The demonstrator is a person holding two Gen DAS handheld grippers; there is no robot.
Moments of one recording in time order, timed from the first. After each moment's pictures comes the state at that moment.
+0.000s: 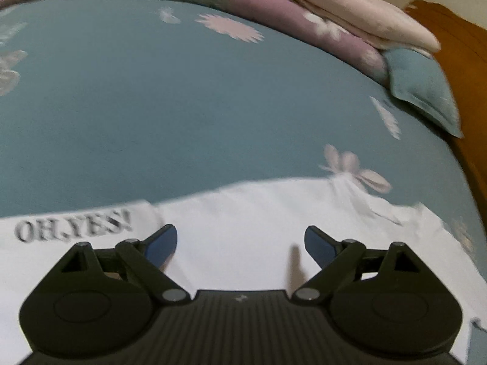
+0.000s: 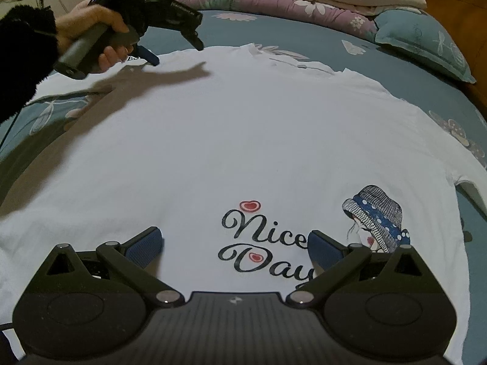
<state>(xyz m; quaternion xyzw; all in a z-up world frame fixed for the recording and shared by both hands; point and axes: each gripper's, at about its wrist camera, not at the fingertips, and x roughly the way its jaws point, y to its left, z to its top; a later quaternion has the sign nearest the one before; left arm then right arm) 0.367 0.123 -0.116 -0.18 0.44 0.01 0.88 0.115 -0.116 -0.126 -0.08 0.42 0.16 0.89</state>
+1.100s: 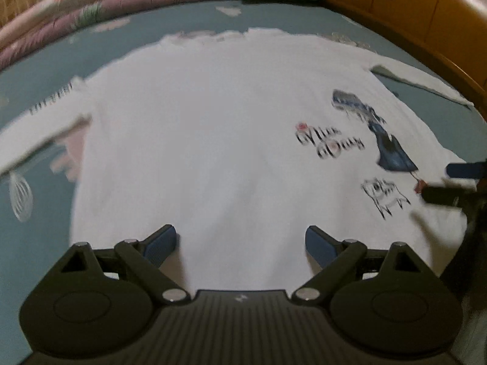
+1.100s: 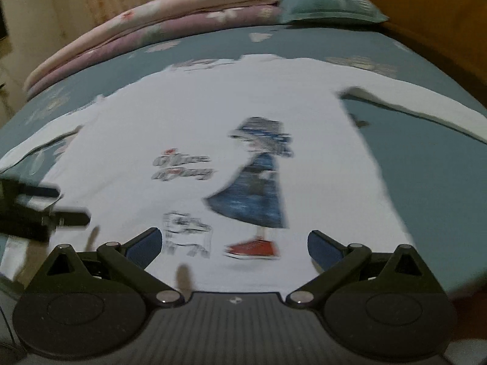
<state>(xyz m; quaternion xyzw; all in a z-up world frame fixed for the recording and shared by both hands) 0.063 -0.030 -0.113 0.04 0.45 -0.13 0.88 0.001 -0.226 -0.103 0.06 0.40 0.04 0.91</state>
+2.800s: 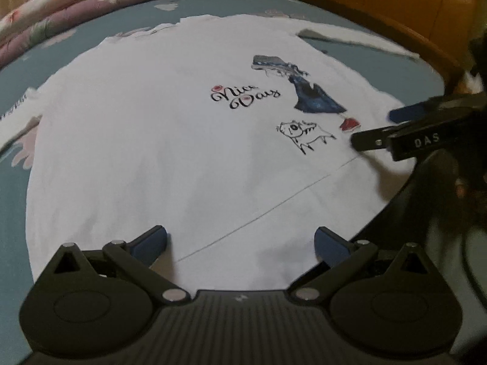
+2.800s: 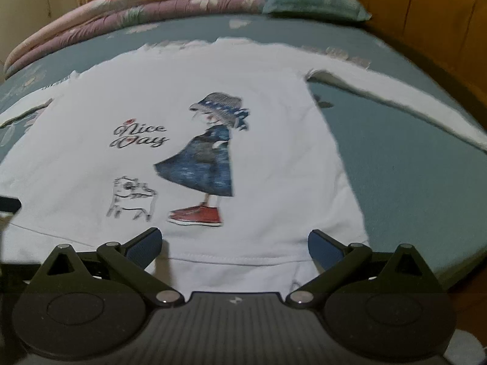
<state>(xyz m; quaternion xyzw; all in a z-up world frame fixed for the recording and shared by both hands) 0.017 -0.055 -0.113 0.07 0.45 -0.22 0.86 0.005 -0.230 -0.118 0.02 0.43 0.05 0.90</state>
